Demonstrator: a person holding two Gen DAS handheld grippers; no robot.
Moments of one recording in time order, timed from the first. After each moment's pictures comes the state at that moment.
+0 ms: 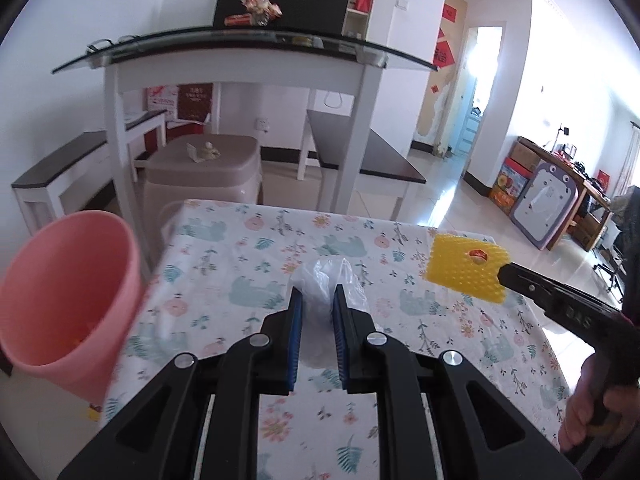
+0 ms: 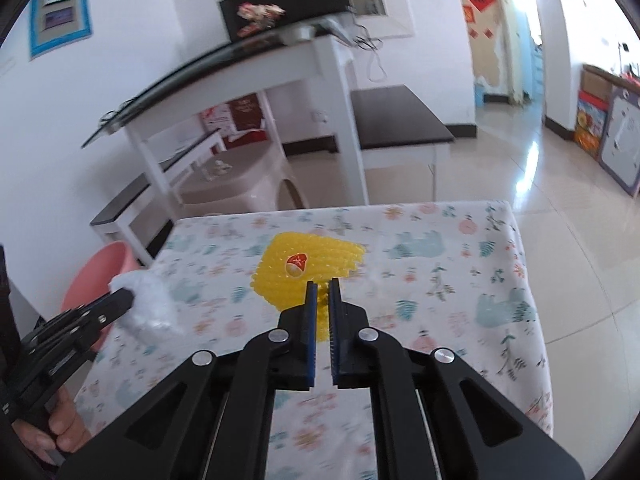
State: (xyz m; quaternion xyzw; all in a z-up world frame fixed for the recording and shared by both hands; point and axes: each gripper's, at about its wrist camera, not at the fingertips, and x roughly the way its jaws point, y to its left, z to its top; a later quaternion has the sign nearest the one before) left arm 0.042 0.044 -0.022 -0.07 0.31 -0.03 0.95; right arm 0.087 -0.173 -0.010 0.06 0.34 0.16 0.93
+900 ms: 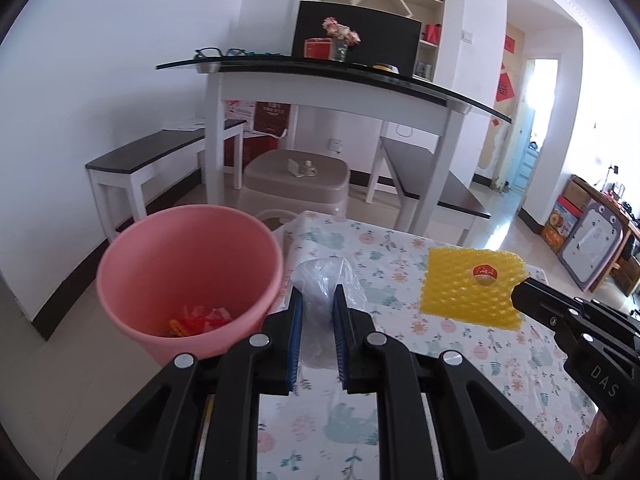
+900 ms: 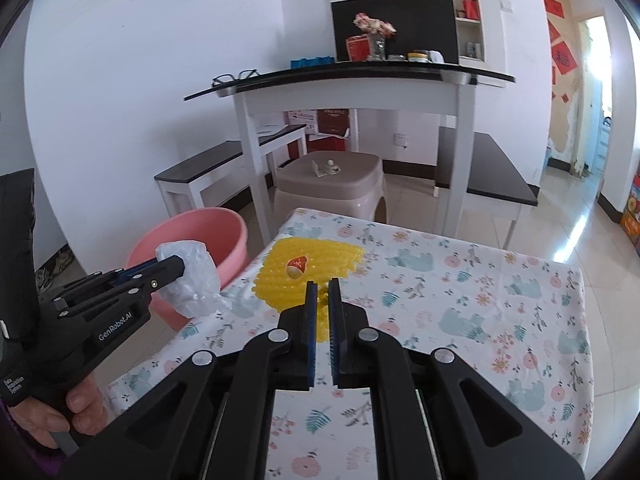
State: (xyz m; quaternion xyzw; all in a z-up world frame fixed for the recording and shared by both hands) left arm -0.026 0.132 -0.001 -0.10 0.28 0.09 0.95; right arm 0.022 -0.046 0.026 -0.03 0.29 0.26 0.92
